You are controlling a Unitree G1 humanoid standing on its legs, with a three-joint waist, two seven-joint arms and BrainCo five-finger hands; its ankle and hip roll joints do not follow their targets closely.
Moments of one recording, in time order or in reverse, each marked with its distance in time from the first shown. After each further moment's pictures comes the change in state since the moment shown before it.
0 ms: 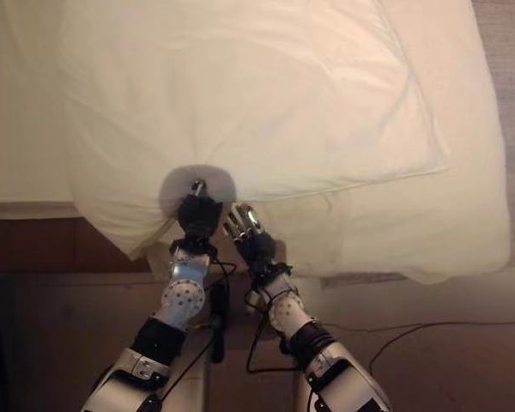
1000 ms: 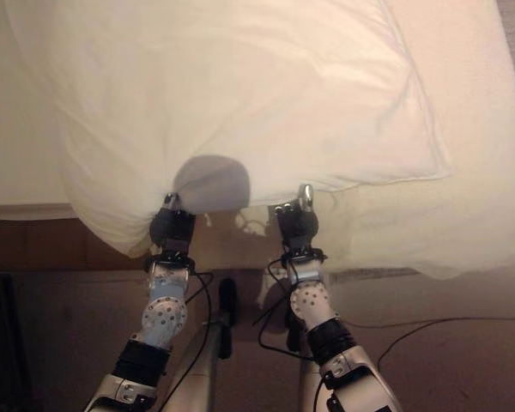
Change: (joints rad) left arm 0.132 0.004 0.112 -0.118 0.172 -0.001 0.088; right arm 0.025 -0.073 -0.190 -0.191 0.035 -0.143 -0.095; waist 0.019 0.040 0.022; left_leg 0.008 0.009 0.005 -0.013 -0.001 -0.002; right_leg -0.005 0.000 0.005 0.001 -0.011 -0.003
